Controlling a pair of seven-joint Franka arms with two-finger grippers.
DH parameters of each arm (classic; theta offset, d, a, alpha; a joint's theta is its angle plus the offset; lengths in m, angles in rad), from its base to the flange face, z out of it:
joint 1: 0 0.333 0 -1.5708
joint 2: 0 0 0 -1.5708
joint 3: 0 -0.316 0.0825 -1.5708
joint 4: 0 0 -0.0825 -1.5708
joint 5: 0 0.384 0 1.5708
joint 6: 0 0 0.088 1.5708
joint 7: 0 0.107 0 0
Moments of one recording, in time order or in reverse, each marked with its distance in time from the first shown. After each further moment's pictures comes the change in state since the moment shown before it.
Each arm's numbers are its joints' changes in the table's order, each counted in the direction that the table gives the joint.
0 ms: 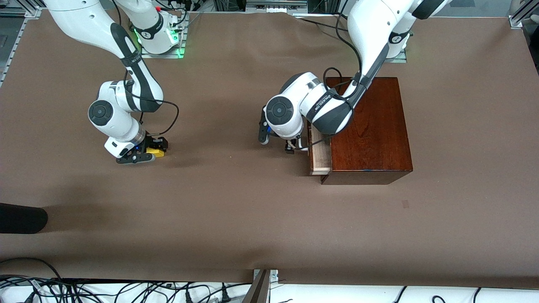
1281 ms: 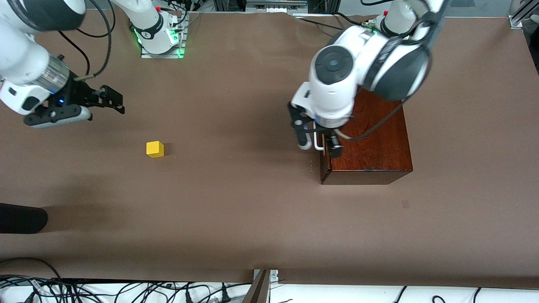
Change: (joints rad) left arm 0.093 -0.278 -0.114 0.094 0.048 -0.133 -0.255; right arm -0.006 -0.420 0.002 0.494 -0.007 -0.901 -0.006
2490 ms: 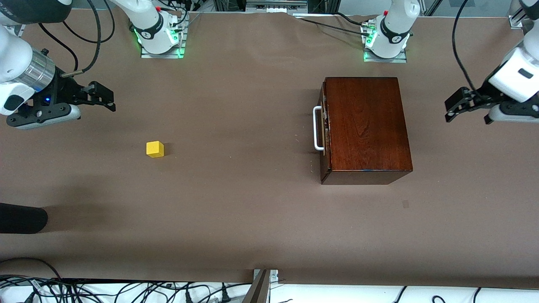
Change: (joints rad) left arm 0.415 -0.490 -0.083 -0.421 -0.172 0.095 -0.704; right arm 0.000 0.076 -0.004 0.134 -0.030 -0.095 -0.021
